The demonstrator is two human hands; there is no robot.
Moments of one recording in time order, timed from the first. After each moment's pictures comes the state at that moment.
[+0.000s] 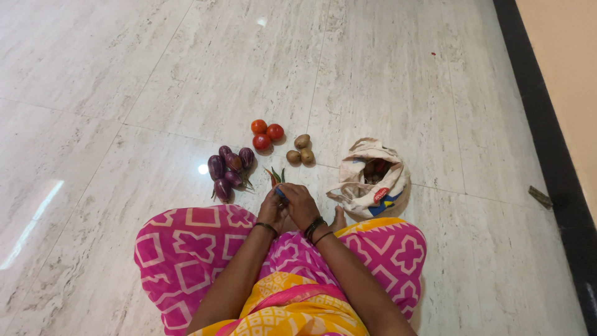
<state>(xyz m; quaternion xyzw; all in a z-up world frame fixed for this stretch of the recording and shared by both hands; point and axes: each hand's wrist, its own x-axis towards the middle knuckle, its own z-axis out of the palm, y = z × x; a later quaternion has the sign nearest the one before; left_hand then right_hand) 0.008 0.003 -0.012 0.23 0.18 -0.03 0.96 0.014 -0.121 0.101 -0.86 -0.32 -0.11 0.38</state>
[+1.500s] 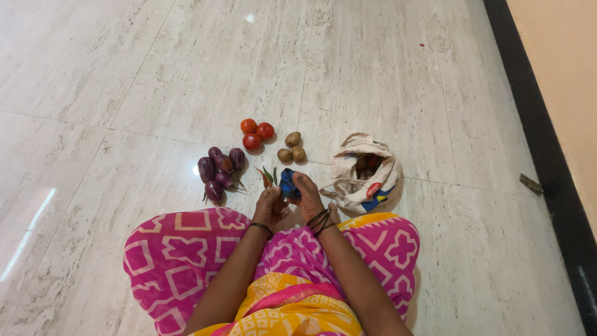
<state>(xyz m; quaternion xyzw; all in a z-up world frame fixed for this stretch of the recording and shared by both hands) 0.001 0.004 0.010 0.34 0.21 -0.10 0.91 0.043 -0.142 0.077 -0.56 0.08 0.20 0.80</state>
